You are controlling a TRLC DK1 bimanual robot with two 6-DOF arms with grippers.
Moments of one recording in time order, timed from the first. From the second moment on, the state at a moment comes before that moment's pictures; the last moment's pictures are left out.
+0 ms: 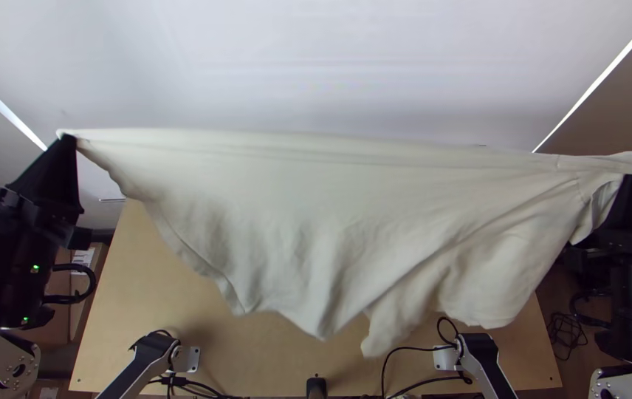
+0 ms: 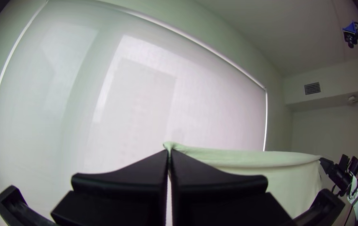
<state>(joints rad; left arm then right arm) -0.23 0.73 1.42 -0.25 0.02 -0.23 0.03 0.60 1.37 -0.17 -0.10 0.00</state>
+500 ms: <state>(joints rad) -0.29 0.44 0.83 -0.50 0.04 -0.33 0.14 0.60 0.92 -0.52 -0.07 0.13</state>
